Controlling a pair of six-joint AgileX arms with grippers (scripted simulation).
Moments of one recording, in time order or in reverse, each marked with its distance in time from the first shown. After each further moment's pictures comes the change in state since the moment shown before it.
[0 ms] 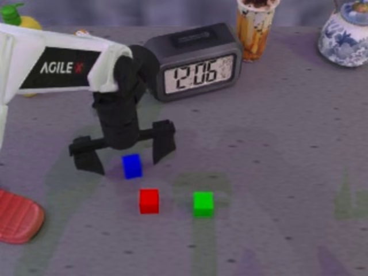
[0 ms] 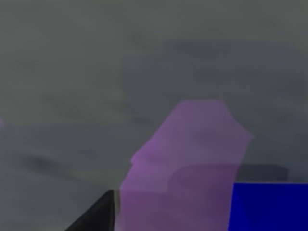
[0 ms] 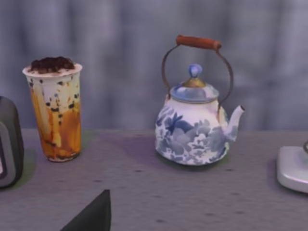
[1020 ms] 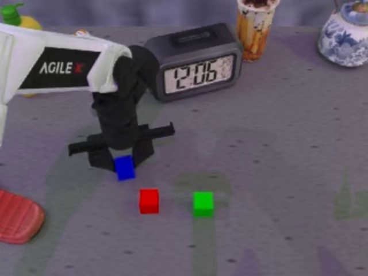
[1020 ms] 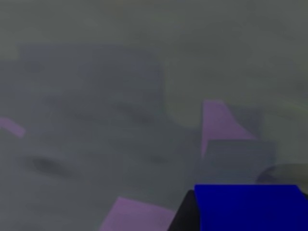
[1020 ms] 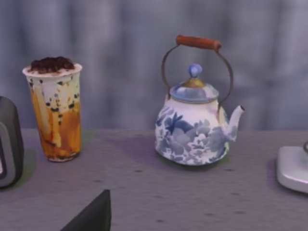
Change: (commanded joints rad) left arm 0.000 0.000 0.000 0.000 0.000 0.000; right arm 0.000 0.000 0.000 0.000 0.000 0.000
